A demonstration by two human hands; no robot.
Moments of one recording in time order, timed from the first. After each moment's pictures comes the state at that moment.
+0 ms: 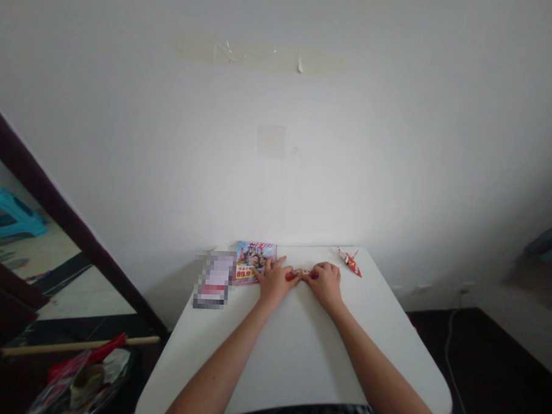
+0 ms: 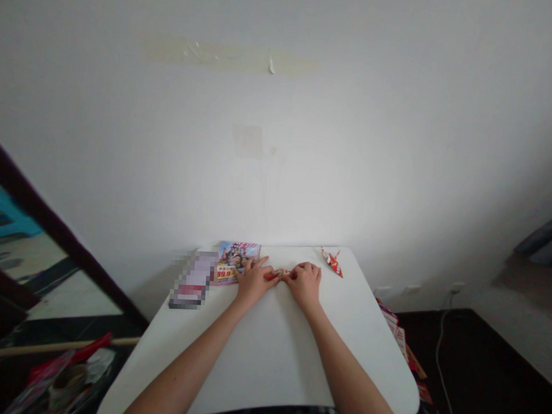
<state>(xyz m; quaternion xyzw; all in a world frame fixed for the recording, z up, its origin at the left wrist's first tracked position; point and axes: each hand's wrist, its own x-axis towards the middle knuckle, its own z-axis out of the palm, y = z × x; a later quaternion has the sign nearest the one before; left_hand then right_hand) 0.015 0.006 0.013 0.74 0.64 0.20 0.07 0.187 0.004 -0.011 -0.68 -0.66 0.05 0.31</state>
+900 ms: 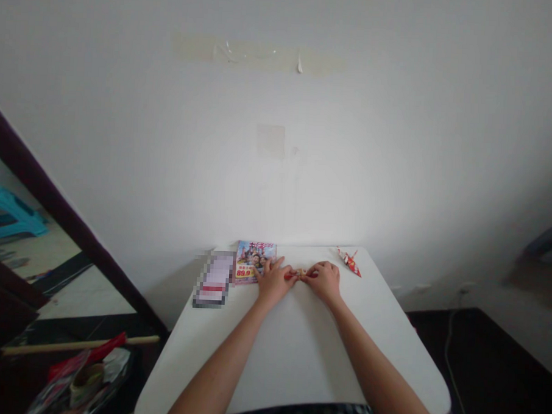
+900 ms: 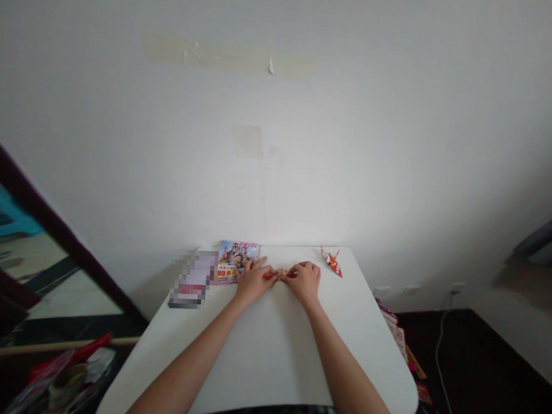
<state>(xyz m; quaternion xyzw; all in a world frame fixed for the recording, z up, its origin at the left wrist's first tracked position) 0.011 0.010 0.005 0.74 0.64 0.18 0.08 0.186 0.012 -0.006 -0.71 -0.63 0.12 0.31</state>
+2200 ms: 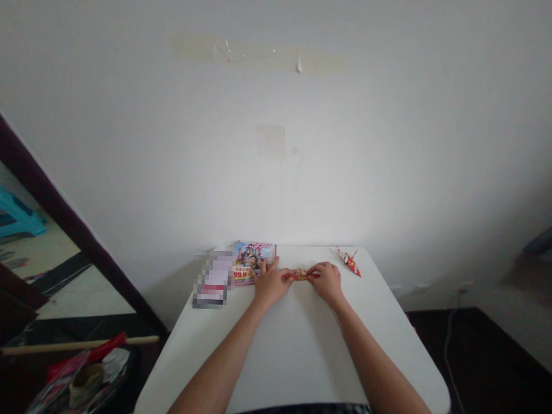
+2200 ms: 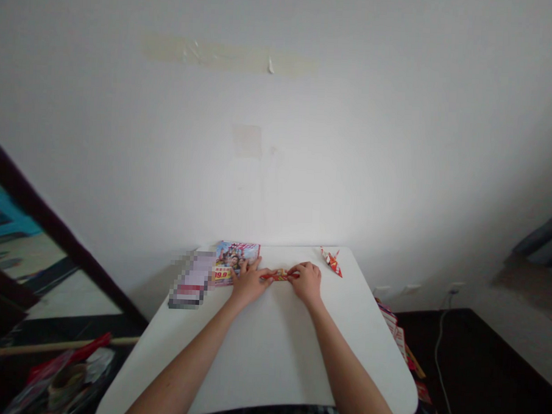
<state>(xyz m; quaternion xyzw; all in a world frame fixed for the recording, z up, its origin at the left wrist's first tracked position) 0.004 0.005 0.012 0.73 0.66 0.14 0.09 0.196 0.014 -0.007 -0.70 -0.65 0.12 0.27</state>
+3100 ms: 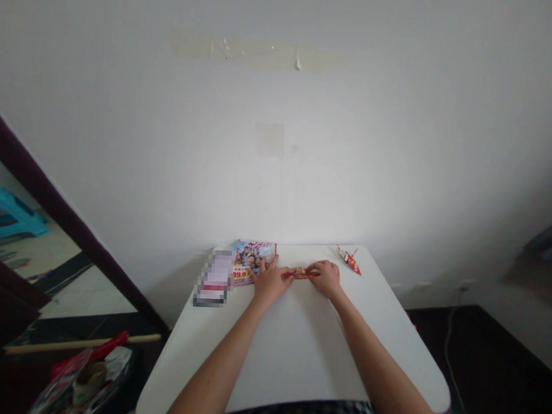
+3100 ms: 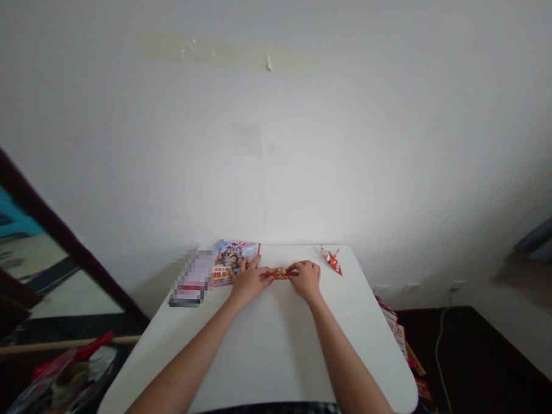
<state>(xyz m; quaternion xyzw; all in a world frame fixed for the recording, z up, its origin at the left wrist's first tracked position) 0.003 0.007 0.011 0.73 0.67 0.15 0.10 0.196 0.019 -0.005 -0.70 -0.65 0.14 0.24</state>
